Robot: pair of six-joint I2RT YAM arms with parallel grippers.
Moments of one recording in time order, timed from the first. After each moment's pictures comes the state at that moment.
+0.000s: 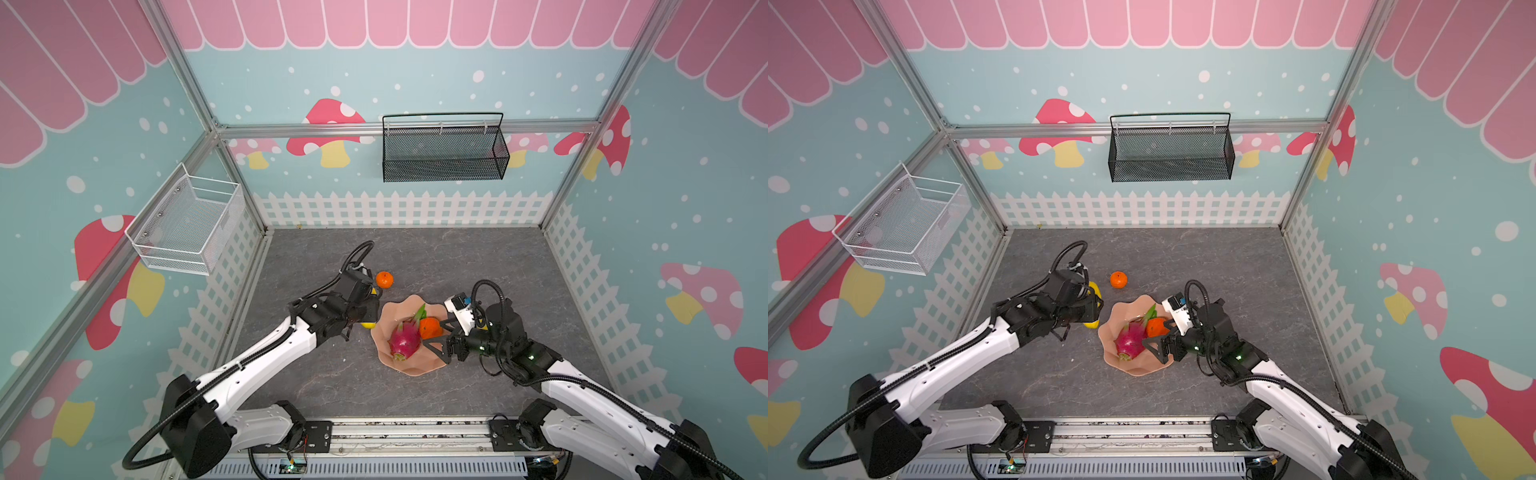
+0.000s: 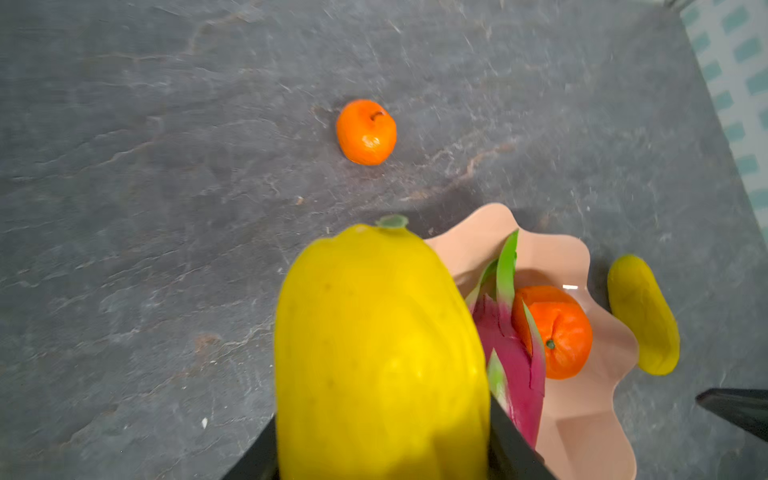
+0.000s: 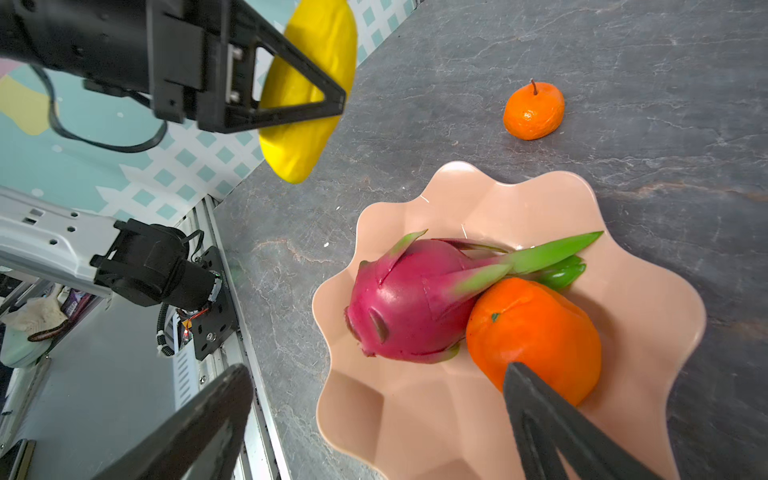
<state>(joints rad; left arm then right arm) -0.66 1.29 1.04 -0.62 -0.13 -0.52 0.63 0.87 0.50 -0.09 -0.46 0.27</state>
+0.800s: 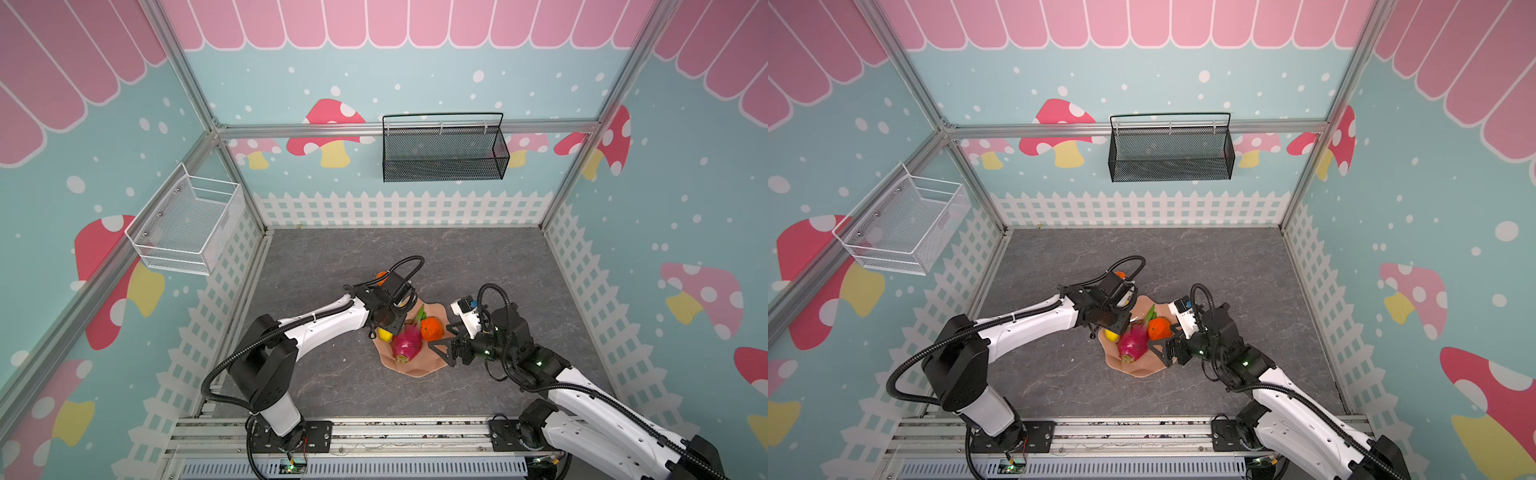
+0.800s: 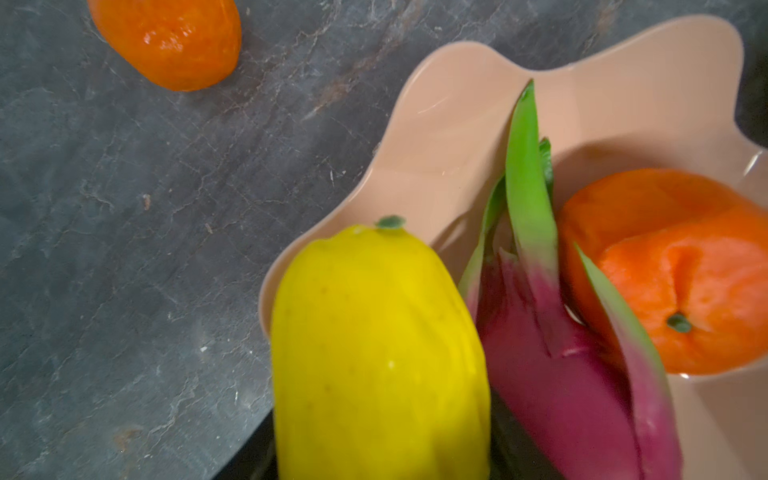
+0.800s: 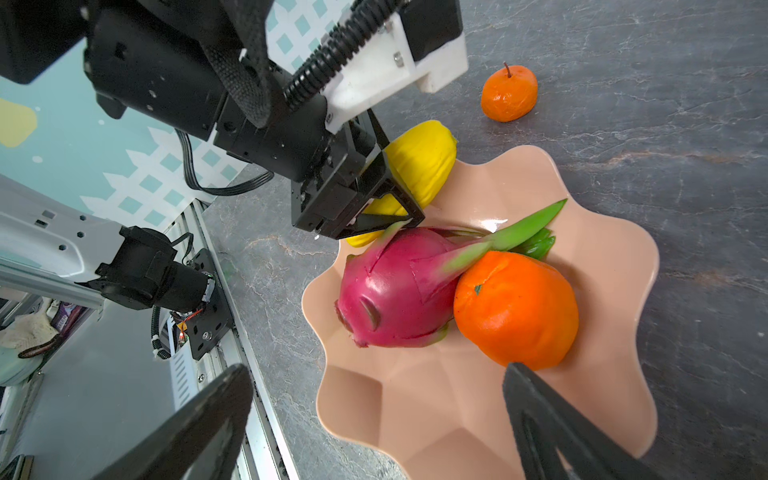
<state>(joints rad) -0.75 1.68 1.18 -0.67 -0.08 -0.26 0.63 0.82 0.49 -0.17 -0.41 0.29</state>
